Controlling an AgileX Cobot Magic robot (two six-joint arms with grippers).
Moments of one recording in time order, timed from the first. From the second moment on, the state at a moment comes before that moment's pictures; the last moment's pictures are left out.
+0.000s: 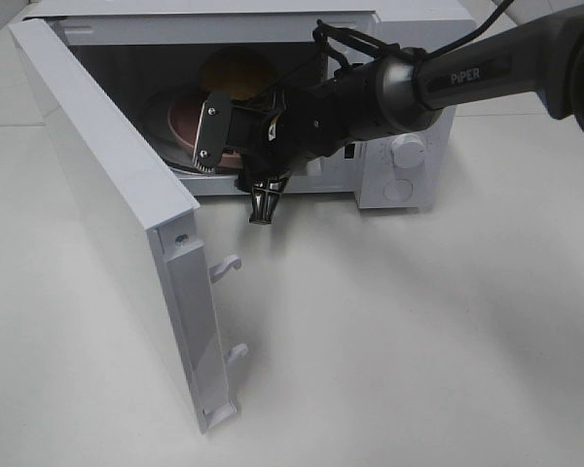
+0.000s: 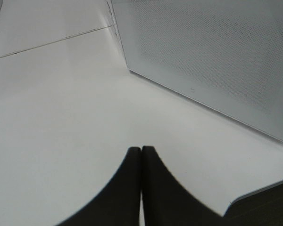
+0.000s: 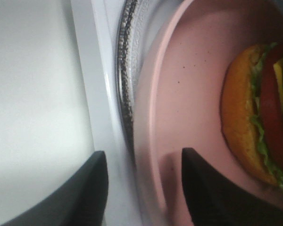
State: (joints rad) left arm -0.18 0.00 -0.50 -0.04 1.05 0.19; right arm 0.63 2.32 -1.61 -0.12 0.05 -0.93
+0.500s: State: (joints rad) left arm -0.18 0.00 -0.50 -0.04 1.05 0.19; right arm 0.64 2.32 -1.61 -0.14 0.05 -0.91
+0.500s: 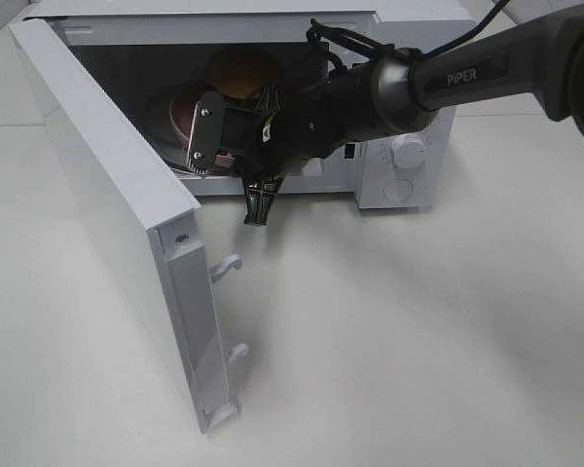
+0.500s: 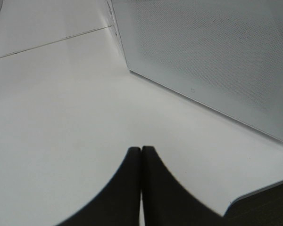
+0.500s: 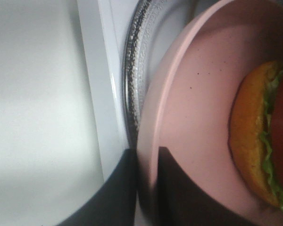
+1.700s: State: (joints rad) left arm -0.18 0.00 -0.50 -0.04 1.05 0.19; right arm 0.65 2.18 -1.49 -0.12 0.16 -1.09
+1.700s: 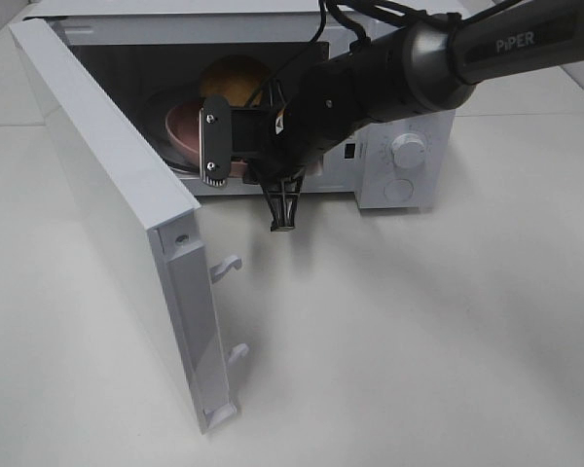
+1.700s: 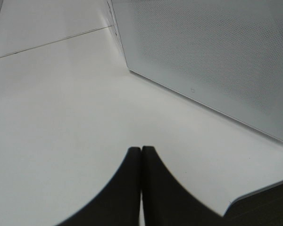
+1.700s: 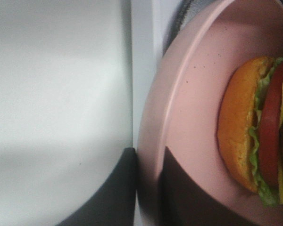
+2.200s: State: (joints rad) left arm -0.18 0.00 -0.50 -0.04 1.05 0.19; right arm 0.65 2.04 -1.29 -0.13 0.06 -1.19
